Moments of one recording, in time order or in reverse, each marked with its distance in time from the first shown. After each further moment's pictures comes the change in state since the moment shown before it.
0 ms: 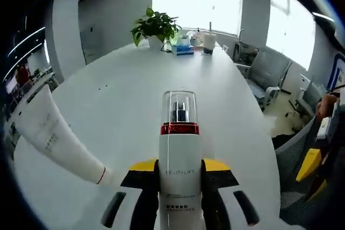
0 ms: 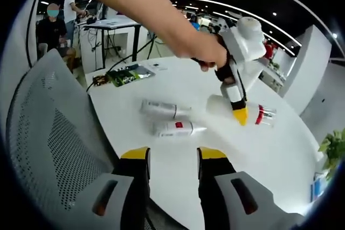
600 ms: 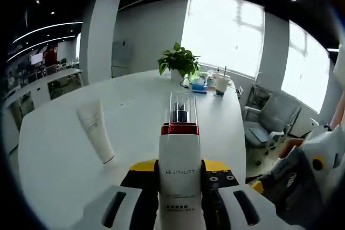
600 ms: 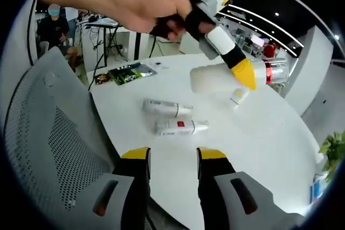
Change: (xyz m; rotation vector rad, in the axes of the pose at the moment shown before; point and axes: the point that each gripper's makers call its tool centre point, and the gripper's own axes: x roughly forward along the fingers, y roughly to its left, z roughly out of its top) left arm -0.096 -0.043 0.016 -0.224 -0.274 0.105; right arm 0.000 0.002 -0.002 -0.008 0.012 0.007
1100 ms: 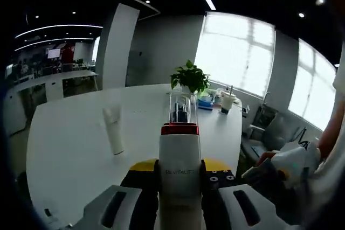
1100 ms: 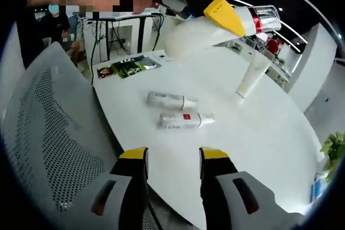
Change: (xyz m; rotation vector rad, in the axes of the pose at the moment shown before) left arm -0.061 -0.018 -0.002 -0.087 -0.107 0.060; right arm 0.004 0.009 -0.011 -0.001 0.064 0.028
